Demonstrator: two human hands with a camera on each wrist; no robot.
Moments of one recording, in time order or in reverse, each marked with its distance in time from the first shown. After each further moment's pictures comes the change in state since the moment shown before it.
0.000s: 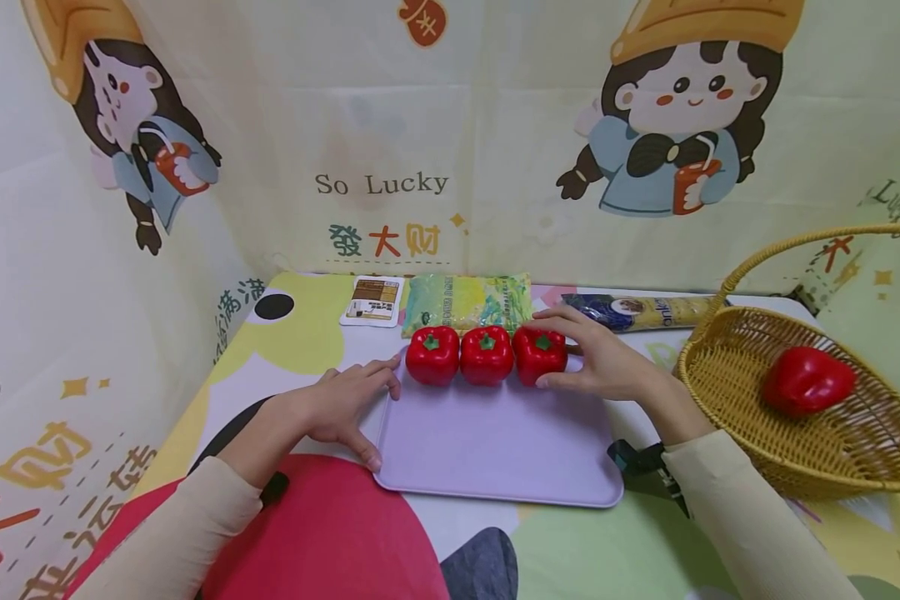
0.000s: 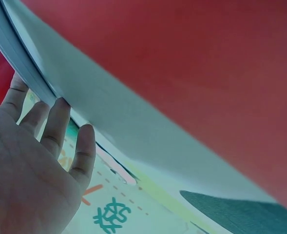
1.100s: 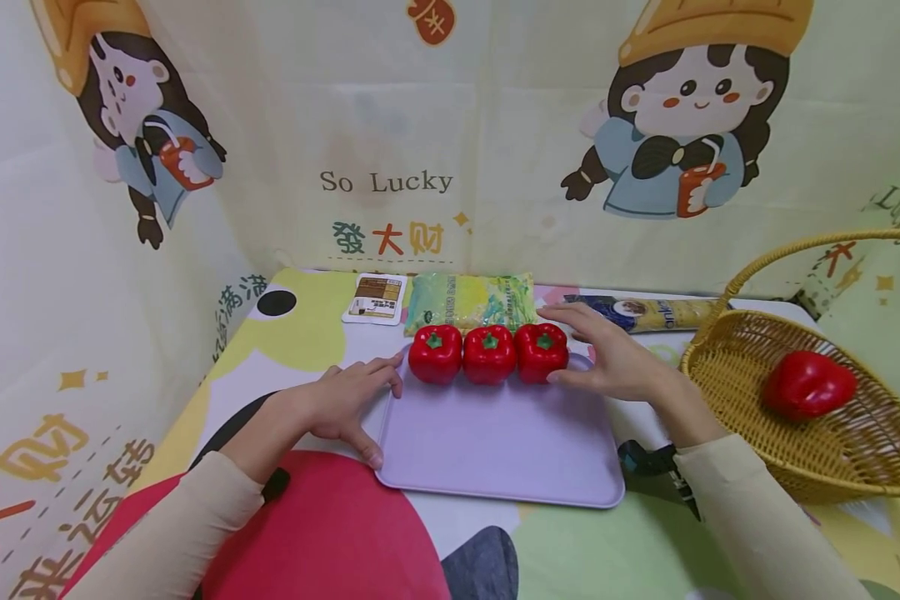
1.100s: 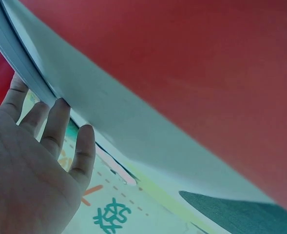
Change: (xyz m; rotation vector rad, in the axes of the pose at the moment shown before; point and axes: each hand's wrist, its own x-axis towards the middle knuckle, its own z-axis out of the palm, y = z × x) left_hand -0.003 -0.002 0.000 0.004 0.014 0.032; right_hand -0.004 0.000 -0.008 -0.054 0.031 -0.017
